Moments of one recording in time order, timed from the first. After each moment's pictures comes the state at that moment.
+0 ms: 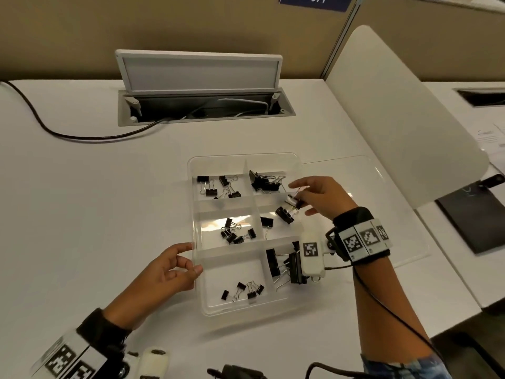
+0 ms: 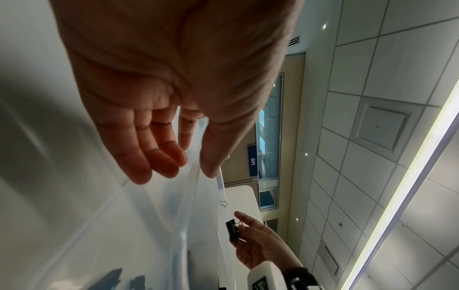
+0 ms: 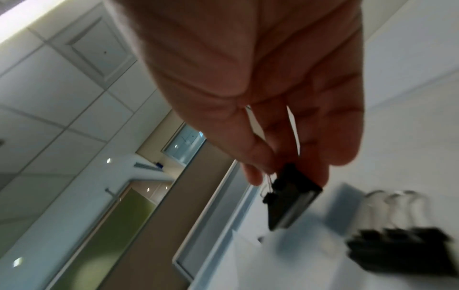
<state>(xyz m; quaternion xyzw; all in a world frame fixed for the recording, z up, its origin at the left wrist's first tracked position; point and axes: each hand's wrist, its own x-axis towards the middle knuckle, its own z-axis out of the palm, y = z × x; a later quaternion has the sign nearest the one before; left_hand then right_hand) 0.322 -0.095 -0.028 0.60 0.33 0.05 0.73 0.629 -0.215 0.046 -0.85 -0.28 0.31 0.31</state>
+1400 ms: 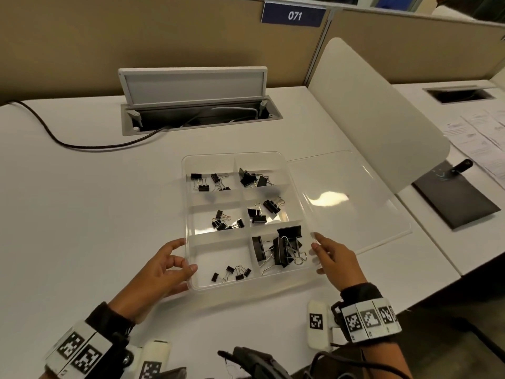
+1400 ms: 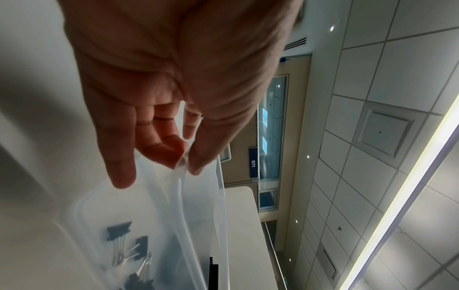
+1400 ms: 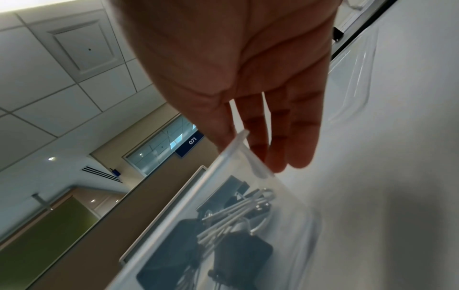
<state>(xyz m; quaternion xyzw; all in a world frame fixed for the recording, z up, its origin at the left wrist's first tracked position) 0.292 -0.102 -0.018 0.56 0.34 0.06 0.76 0.535 -0.339 -0.003 -0.89 -0.22 0.23 0.33</state>
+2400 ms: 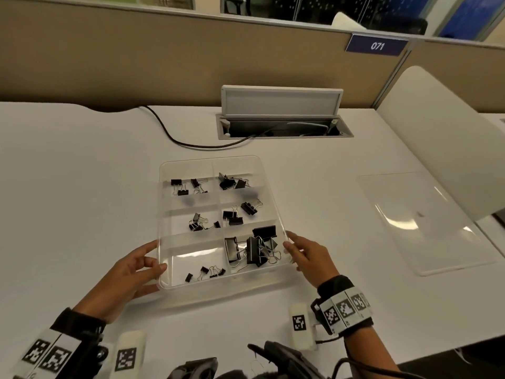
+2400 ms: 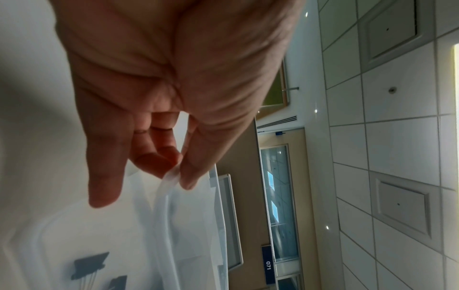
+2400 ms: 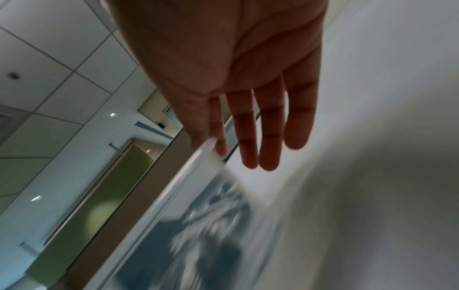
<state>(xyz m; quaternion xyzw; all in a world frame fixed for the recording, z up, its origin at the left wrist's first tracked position) 0.096 -0.014 -0.009 0.52 0.45 0.15 0.71 0.391 -0.196 -0.007 -0.83 -0.37 0.27 0.32</state>
